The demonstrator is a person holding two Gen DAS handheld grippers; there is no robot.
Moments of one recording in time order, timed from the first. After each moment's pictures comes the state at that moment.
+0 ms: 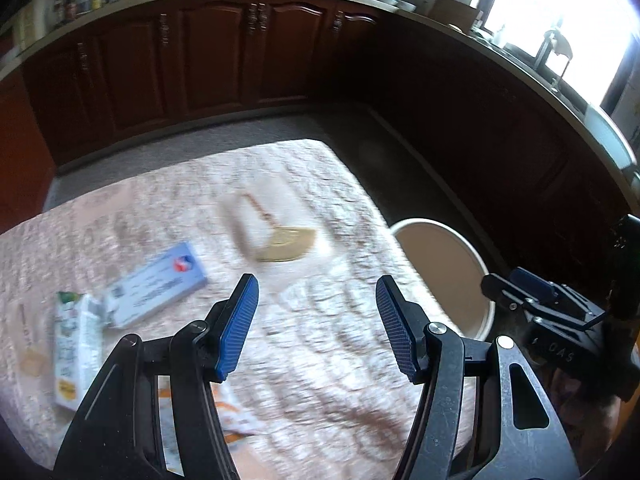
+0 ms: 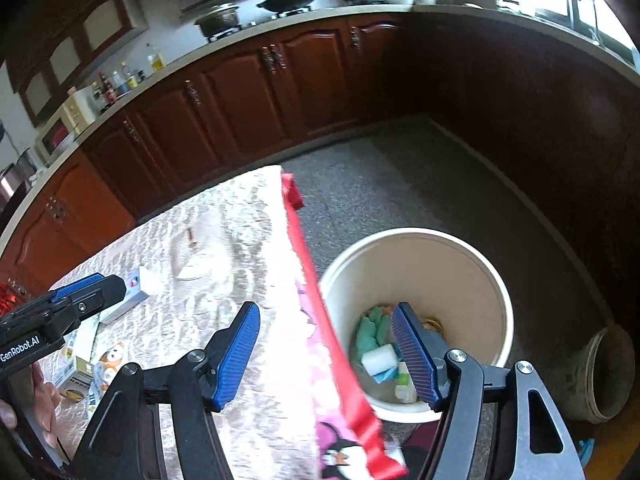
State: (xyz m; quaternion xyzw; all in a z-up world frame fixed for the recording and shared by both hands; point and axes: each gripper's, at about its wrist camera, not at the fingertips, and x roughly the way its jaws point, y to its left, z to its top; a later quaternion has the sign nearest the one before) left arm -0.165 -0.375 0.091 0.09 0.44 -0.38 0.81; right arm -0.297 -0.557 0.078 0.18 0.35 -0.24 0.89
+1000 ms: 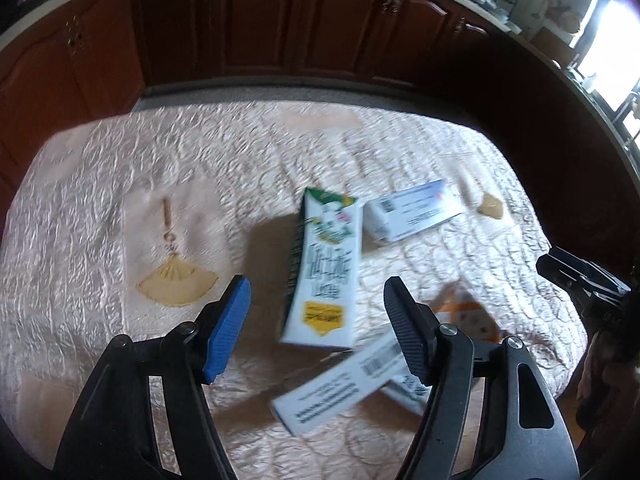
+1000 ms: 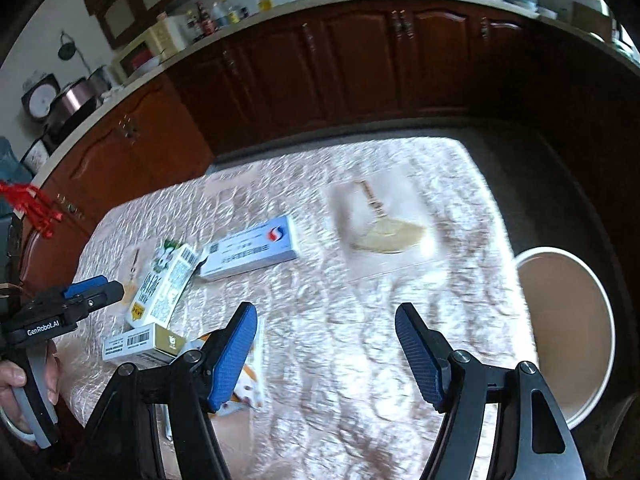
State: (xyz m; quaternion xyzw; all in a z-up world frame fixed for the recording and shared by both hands) left arm -0.083 -0.168 0.049 0.05 0.51 -0.25 0.82; right arm -0.173 -0.425 0.053 0.12 0.42 -0.08 0.90
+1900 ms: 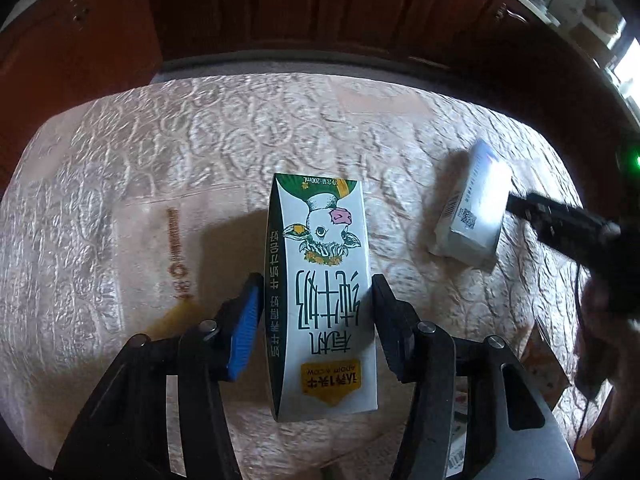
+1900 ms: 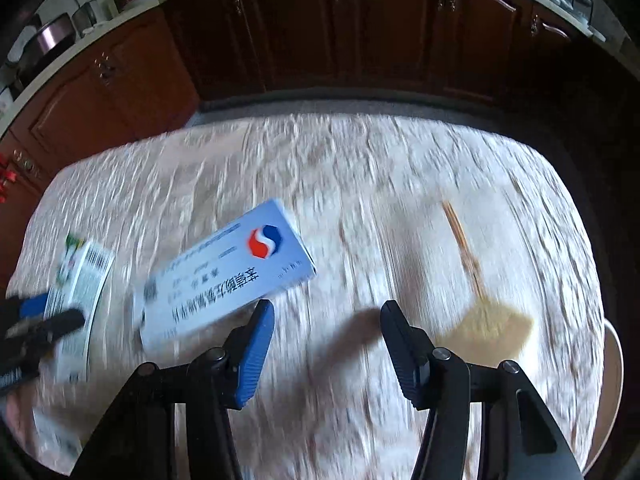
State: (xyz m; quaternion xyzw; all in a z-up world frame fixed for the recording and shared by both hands) left arm -0.013 -0.168 0.000 0.06 0.55 -0.19 0.81; right arm -0.004 -0.418 -0.015 0.05 0.48 -0.09 0.87
